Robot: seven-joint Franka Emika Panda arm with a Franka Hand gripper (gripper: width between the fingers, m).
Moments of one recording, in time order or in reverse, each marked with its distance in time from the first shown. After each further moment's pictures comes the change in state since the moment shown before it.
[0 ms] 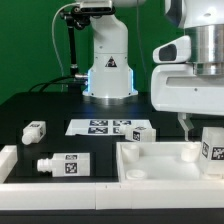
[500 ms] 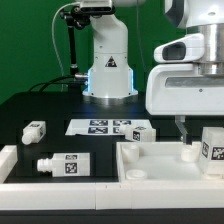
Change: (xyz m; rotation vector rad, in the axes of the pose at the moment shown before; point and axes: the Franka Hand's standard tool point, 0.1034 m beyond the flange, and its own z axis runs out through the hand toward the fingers) arm 0.004 -0.001 0.002 -0.013 0.039 -0.488
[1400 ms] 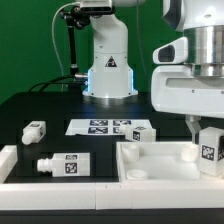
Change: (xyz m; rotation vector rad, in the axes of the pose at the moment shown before) arm -0.002 0.005 0.002 -0.003 -0.009 0.814
